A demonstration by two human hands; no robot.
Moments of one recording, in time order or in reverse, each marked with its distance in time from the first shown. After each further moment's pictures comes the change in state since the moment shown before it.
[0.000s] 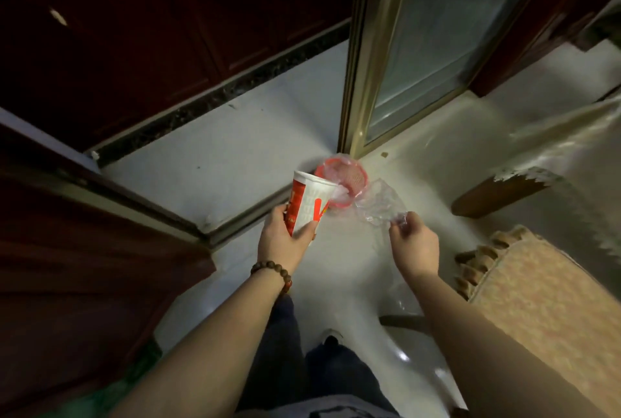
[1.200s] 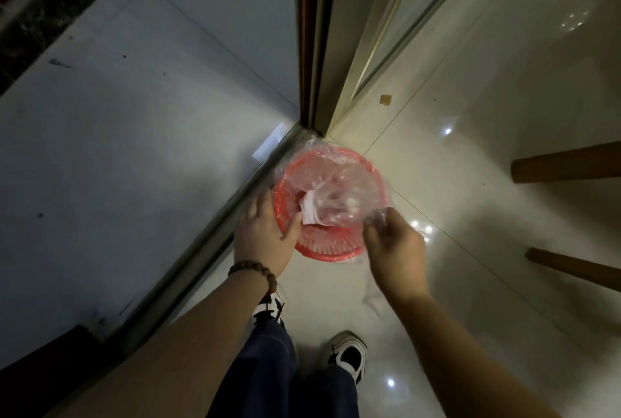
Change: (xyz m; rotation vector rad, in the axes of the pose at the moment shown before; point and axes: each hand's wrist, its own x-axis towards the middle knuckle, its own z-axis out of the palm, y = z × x) left_hand 0.468 -0.189 0.279 0.567 -0.374 0.064; right_hand 0.345 0.118 0.344 0.146 0.002 0.231
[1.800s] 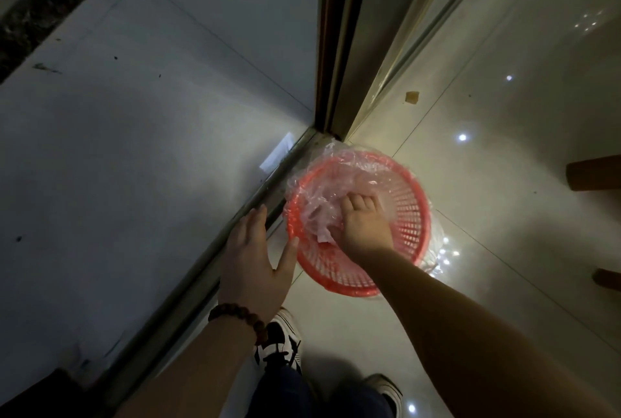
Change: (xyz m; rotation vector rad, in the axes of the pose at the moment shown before) left_hand 0.026 -0.052 0.021 -0.123 0.064 0.086; right_hand 0.104 0.081 0.154 -0.704 -0.314 -0.322
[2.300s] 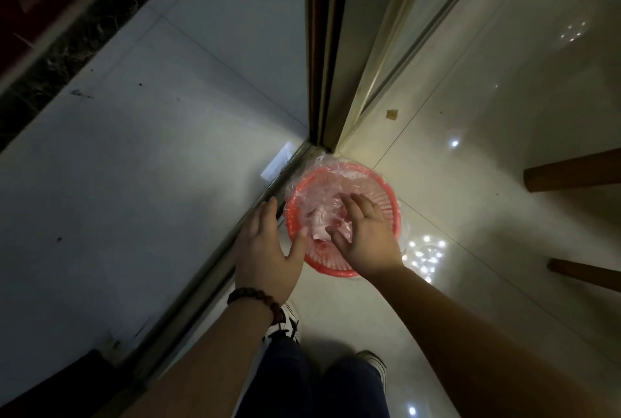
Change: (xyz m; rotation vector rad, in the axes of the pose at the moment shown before) left_hand -0.041 0.067 -0.052 0.000 0.043 0.044; right_hand -0.083 -0.019 -0.105 0.233 0.061 0.017
